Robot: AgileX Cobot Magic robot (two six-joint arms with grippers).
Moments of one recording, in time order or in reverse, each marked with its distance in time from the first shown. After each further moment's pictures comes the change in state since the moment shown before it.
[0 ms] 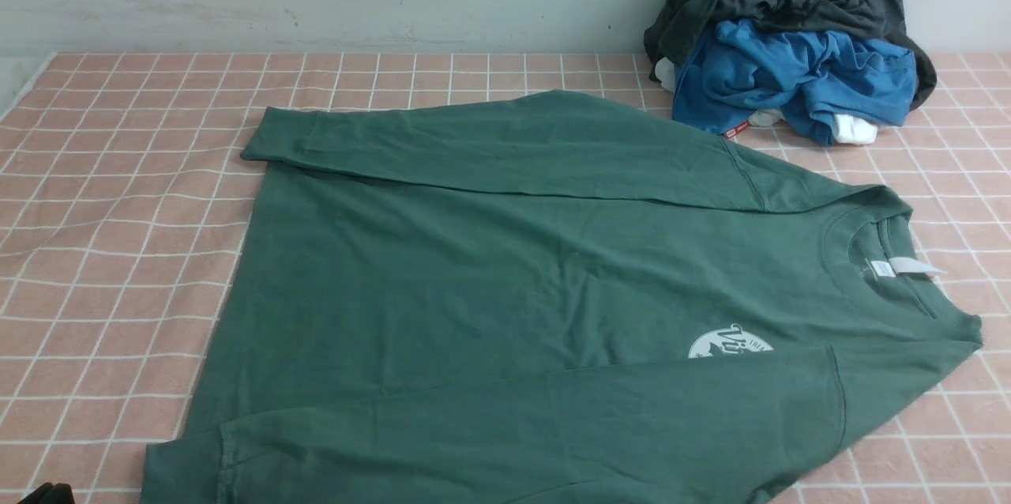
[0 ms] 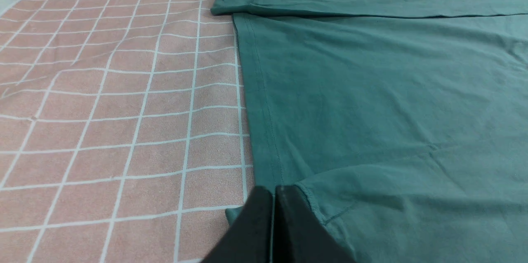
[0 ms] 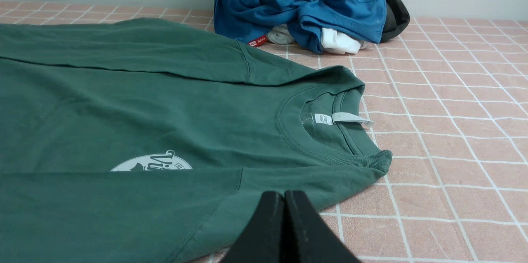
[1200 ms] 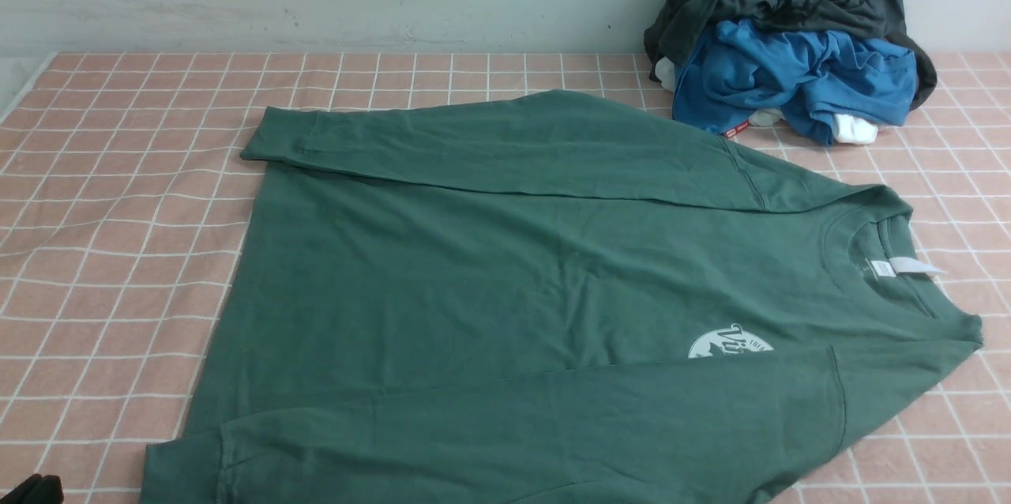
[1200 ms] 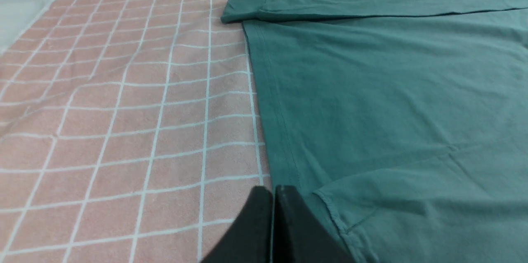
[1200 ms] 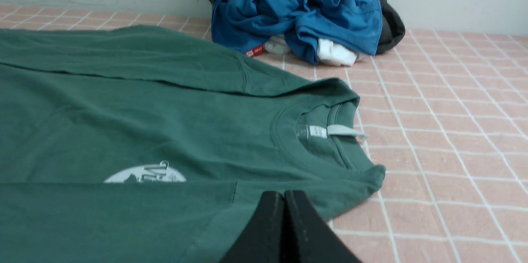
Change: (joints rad) right arm 0.000 0.000 0.004 -0.025 -0.080 0.000; left arm 0.000 0.000 0.007 0.081 -0.065 0.003
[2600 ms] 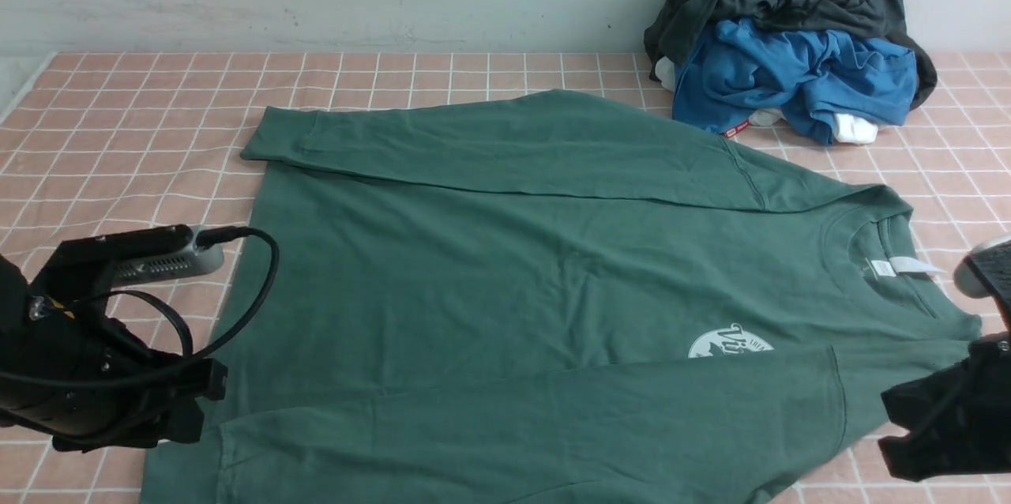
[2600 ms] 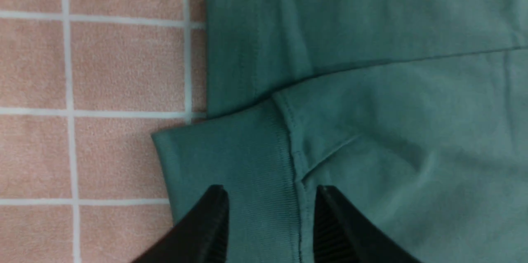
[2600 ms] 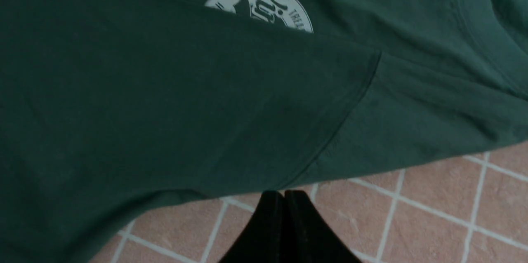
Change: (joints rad) right arm 0.241 1.064 -0.598 0.078 0.331 -0.132; left arm 0.109 1.421 -0.757 -0.311 0.448 0.093
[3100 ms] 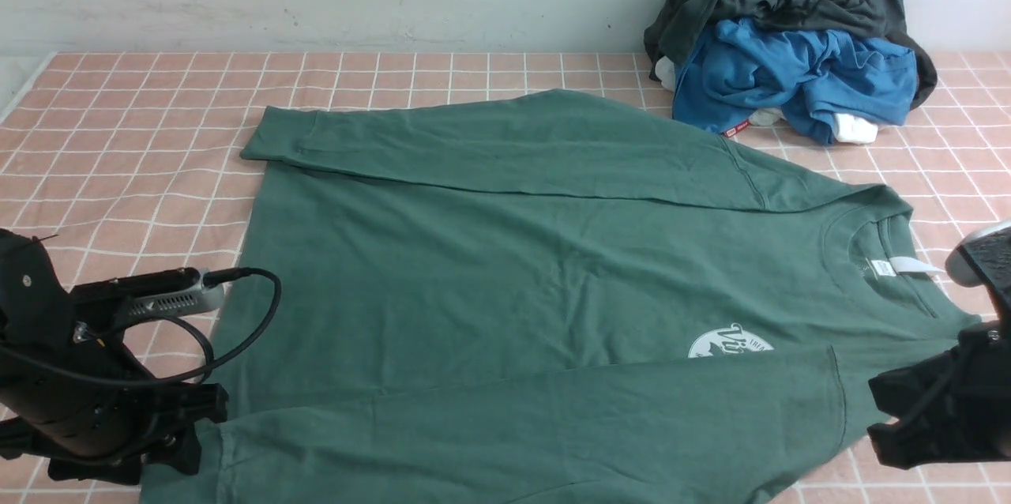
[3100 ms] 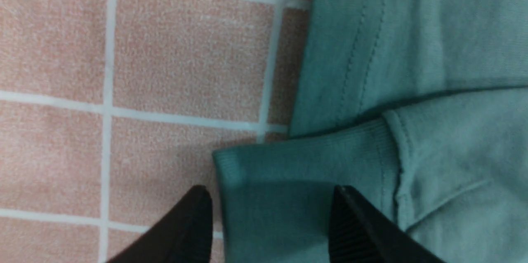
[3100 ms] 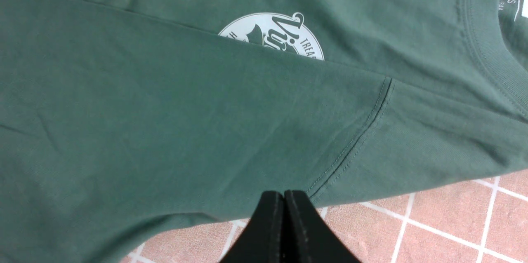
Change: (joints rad) right arm 0.001 0.004 -0.002 0.028 -0.026 -0.013; left arm 0.006 0.183 -0.002 0.111 -0.075 -0.153
